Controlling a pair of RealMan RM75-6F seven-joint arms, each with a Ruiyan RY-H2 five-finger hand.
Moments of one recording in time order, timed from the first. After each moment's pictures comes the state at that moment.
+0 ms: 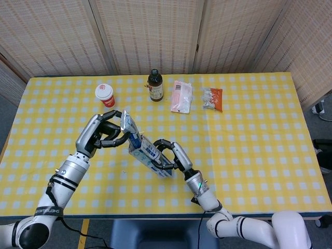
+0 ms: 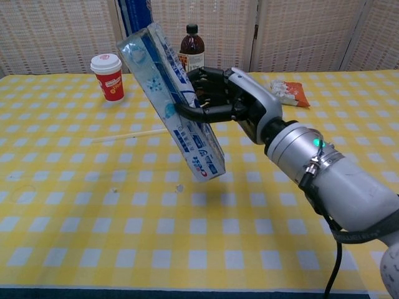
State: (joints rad) left arm -0.73 -1.04 -0.55 -2.23 0.67 1.04 -0.44; right arm 0.70 -1.95 0.27 -1.20 -1.47 1.15 0.84
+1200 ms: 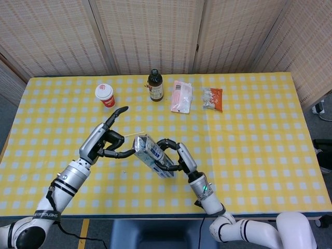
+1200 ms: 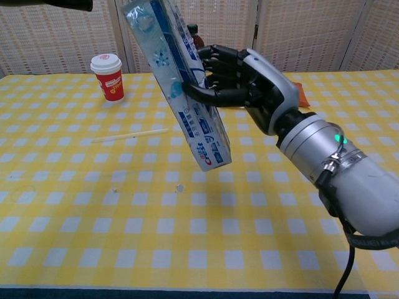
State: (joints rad) left arm -0.67 -1.04 -0.51 -2.21 0.83 0.91 -0.51; right arm 0.67 -1.92 0.24 -1.27 -1.50 1.24 0.86
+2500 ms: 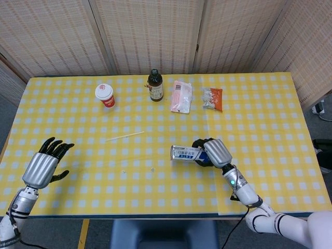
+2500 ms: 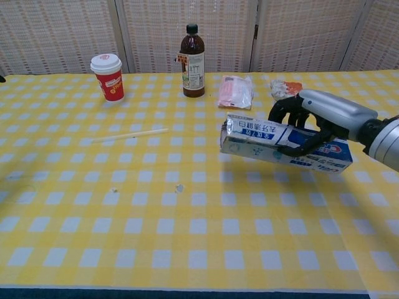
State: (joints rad) left arm -0.36 -1.27 0.01 -1.32 1.60 1.44 0.02; right arm 0.62 -1.65 0.11 -1.17 -1.46 1.07 0.19
